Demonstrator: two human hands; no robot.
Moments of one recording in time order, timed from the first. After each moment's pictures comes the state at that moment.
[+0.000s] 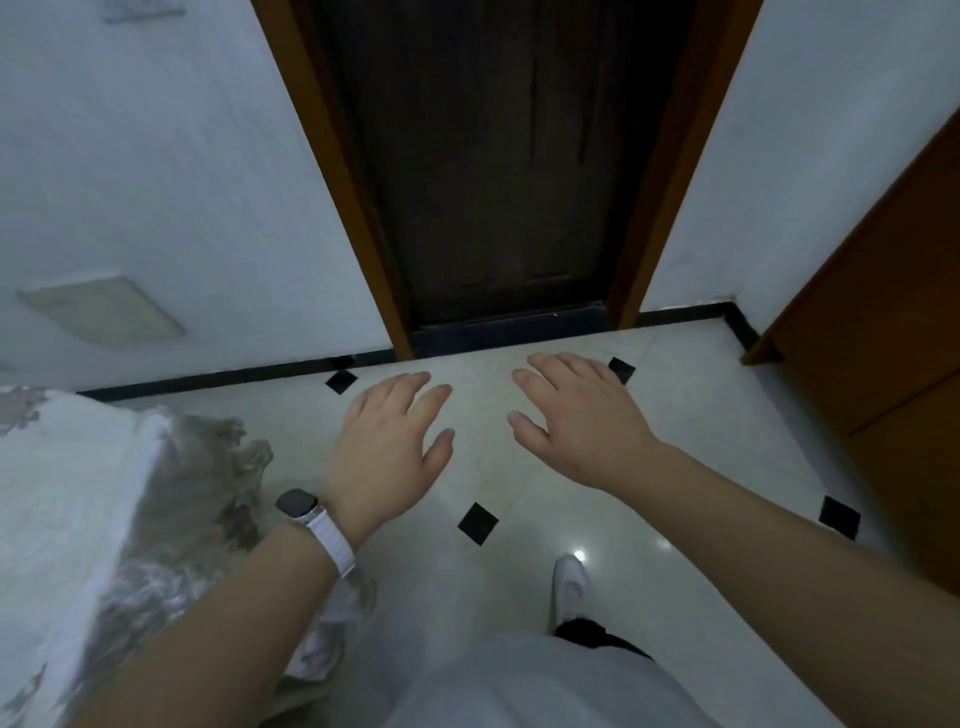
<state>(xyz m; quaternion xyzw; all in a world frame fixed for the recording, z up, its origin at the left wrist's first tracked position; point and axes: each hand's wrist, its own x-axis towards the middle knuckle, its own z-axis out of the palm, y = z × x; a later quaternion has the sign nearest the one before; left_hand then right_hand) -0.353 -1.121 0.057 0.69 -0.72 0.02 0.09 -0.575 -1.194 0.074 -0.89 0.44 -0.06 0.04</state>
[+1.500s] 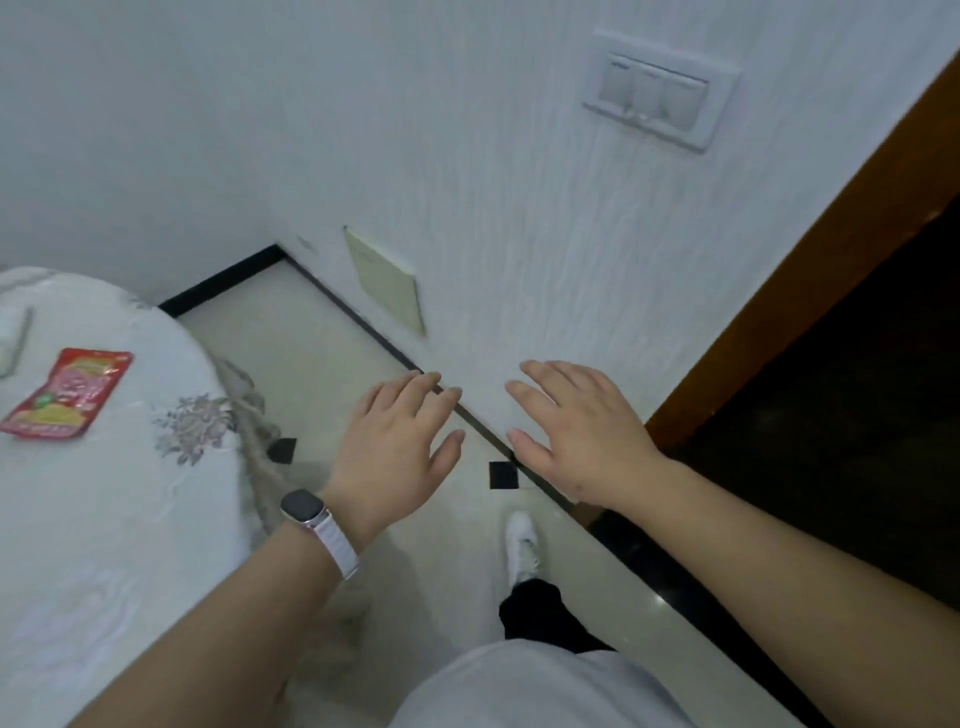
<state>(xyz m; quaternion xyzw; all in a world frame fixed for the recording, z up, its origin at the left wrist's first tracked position) 0.101 -1.405 0.051 0.90 -0.40 0.12 0.12 0.009 -1.619 0.076 -0.99 -0.05 -0.12 0.05</state>
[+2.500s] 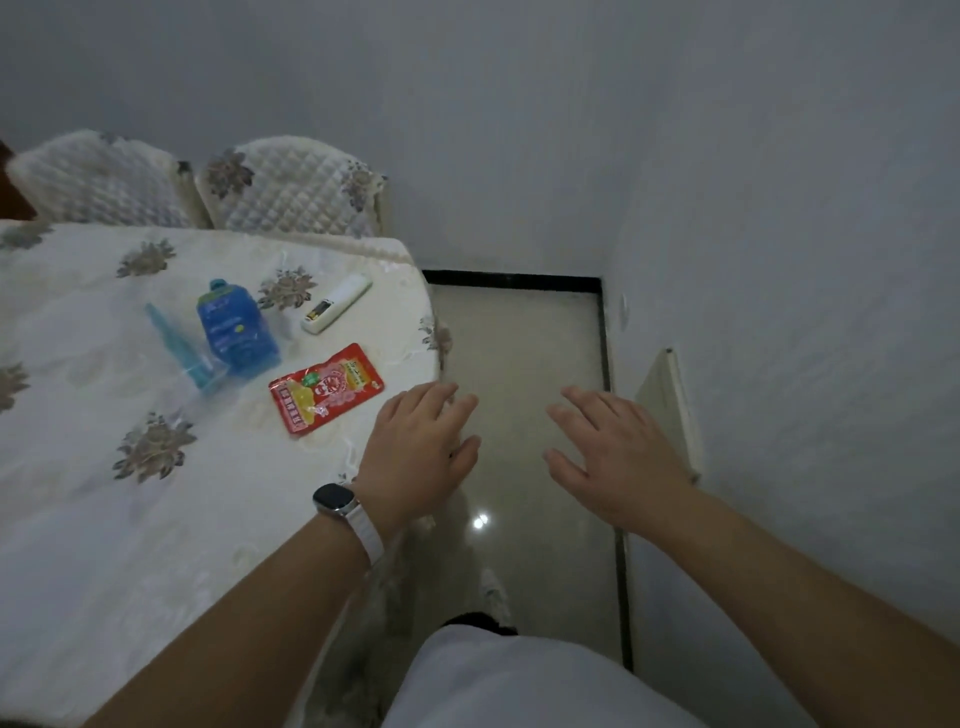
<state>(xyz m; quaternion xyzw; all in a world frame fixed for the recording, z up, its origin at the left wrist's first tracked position) 0.404 -1.291 0.052 0.99 0.07 0.07 0.06 0.505 -1.513 0.049 -0.90 -0.41 -0.04 0.10</state>
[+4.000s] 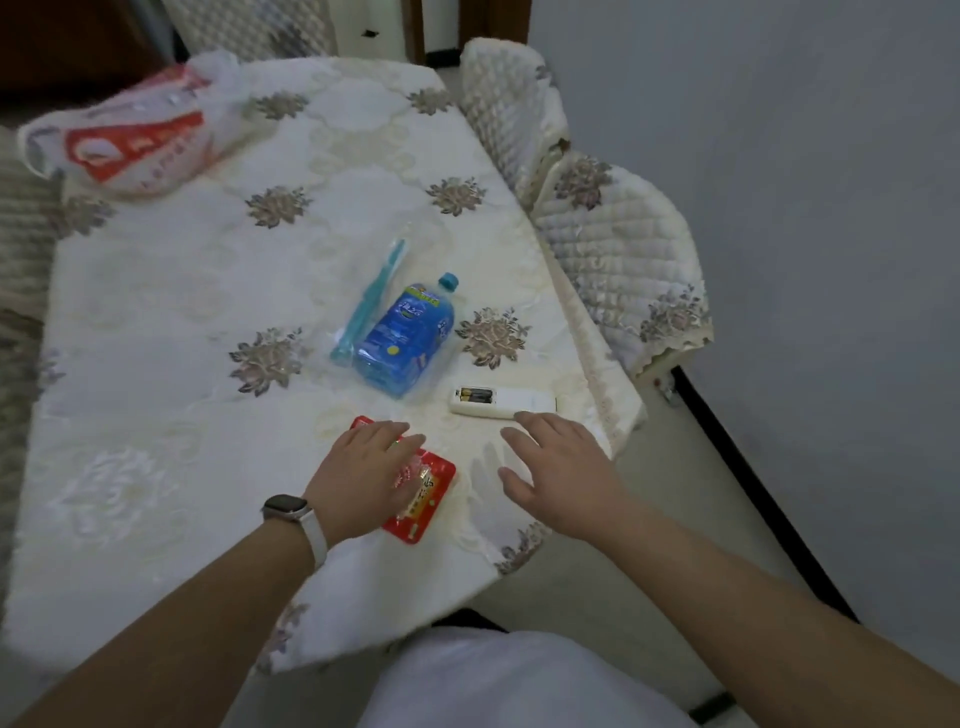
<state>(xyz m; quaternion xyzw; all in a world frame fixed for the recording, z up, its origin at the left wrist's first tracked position) 0.513 -1.091 -0.033 0.82 0.55 -0.01 0.12 0.787 -1.098 0.004 -0.54 -0.84 0.09 0.03</state>
